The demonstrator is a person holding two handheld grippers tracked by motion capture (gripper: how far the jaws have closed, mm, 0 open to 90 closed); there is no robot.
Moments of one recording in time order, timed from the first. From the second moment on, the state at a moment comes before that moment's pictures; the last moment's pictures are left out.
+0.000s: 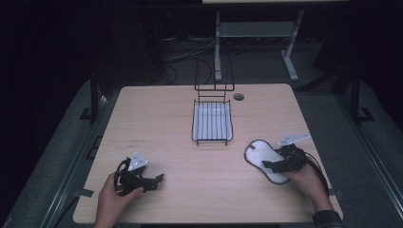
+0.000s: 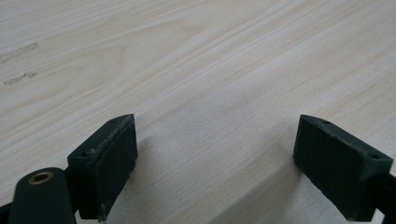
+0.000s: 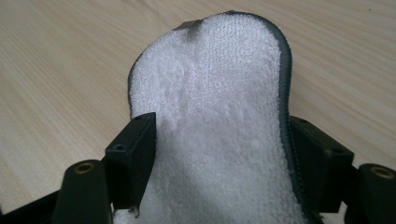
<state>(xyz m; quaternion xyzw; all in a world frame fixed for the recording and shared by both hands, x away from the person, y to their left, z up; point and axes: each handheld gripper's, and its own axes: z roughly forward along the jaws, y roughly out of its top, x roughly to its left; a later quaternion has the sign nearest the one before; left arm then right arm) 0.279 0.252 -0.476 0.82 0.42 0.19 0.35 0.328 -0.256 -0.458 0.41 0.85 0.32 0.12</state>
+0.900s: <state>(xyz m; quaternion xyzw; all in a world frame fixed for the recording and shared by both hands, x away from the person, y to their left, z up) 0.279 0.252 -0.476 0.82 0.42 0.19 0.35 0.317 -0.268 -0.430 0.40 0.82 0.40 0.09</state>
